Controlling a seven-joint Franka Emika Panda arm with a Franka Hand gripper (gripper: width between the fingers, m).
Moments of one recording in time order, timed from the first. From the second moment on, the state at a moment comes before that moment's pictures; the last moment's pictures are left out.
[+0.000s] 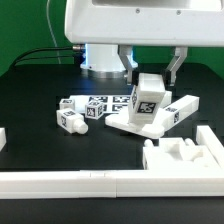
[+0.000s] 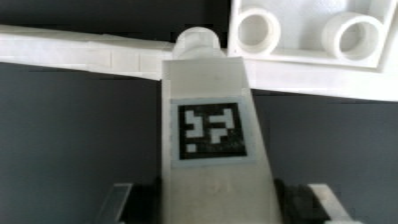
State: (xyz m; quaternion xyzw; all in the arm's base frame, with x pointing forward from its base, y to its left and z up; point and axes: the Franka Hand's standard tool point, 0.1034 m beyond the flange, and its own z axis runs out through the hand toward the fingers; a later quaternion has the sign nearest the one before) arm 0.683 0.019 0.159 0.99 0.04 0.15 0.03
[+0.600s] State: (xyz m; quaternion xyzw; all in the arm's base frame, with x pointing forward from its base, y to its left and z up) arm 0.665 0.065 0.144 0.95 -0.02 0.31 -0.02
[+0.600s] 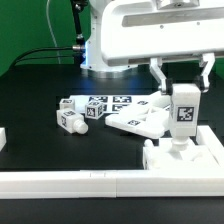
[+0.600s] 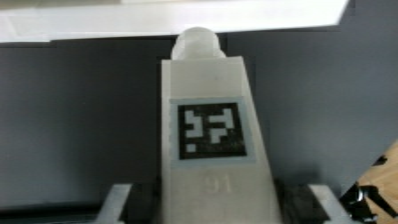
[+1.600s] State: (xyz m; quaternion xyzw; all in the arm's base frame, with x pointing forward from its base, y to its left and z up) arm 0.640 0.113 0.106 0.96 0.00 0.29 -0.03
